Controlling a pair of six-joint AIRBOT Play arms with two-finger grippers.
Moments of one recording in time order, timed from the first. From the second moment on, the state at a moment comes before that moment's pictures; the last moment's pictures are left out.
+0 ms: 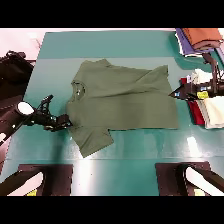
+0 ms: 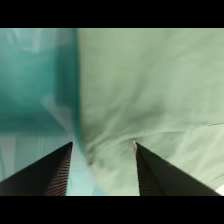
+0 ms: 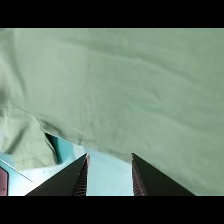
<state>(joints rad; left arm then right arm) 0.00 -1.05 0.61 1.05 -1.02 -1.53 -0.27 -1.03 1.07 -0.84 1.44 1.27</state>
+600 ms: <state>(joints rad) -0.08 -1.05 0.66 1.02 -0.96 -1.53 -0.53 -1.00 0.93 -1.09 1.46 1.28</state>
